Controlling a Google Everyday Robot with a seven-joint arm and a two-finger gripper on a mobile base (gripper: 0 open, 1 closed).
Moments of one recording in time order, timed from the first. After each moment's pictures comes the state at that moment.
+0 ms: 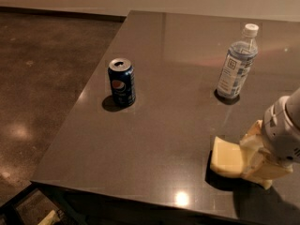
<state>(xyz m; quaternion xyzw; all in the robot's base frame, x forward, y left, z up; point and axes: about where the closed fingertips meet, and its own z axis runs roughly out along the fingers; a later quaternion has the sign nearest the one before) 0.340 -0.200 0.863 -0.62 0.78 0.03 0.10</state>
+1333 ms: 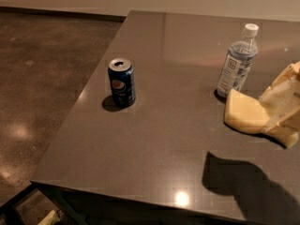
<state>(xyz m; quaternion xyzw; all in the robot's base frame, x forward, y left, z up) 0.364 -0.206 0.970 -0.61 0.77 0.07 0.16</state>
